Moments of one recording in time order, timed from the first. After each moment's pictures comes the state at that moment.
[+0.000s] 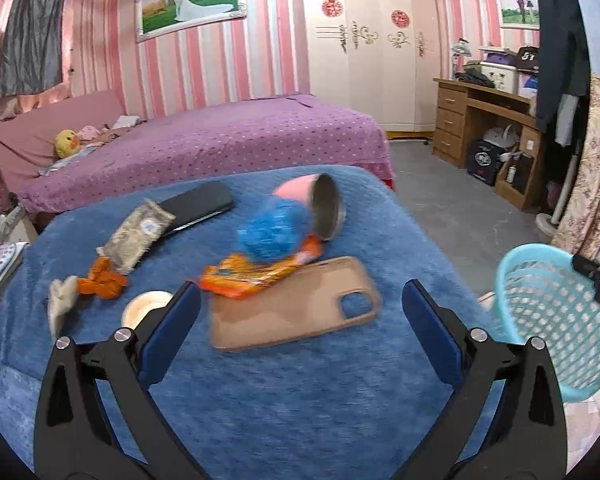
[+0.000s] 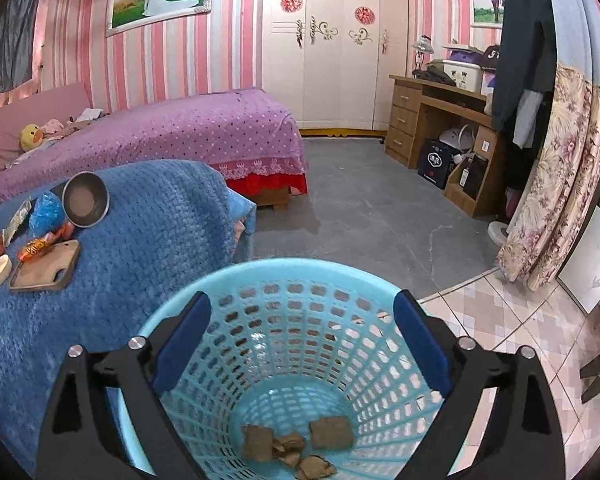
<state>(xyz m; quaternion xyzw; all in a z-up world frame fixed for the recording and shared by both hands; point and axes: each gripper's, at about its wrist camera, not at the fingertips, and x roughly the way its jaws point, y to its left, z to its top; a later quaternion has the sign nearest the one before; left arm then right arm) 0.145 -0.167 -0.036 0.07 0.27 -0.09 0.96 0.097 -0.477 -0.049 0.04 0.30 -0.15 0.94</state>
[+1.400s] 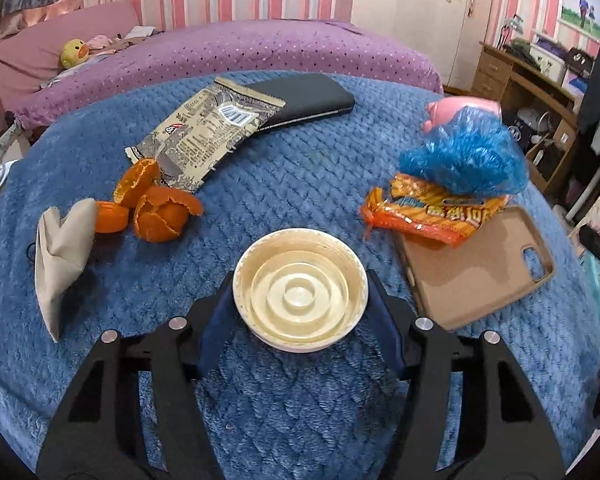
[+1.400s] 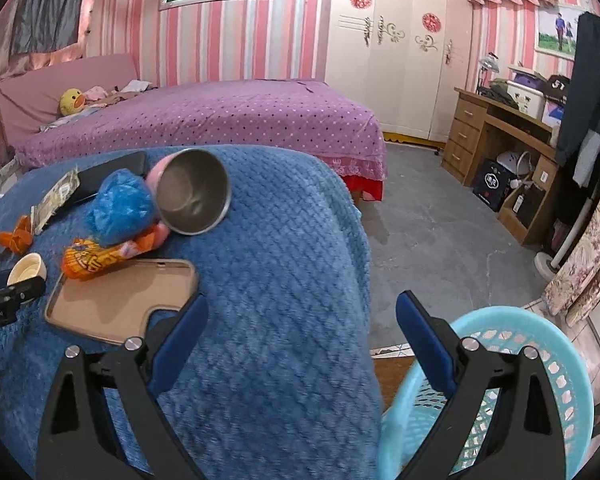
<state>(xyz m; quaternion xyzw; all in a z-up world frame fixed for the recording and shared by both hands) 0.243 -0.031 -0.104 0.00 0.41 -0.07 0.91 0.191 -0.322 -0.058 0.00 0.31 -0.07 0.95</state>
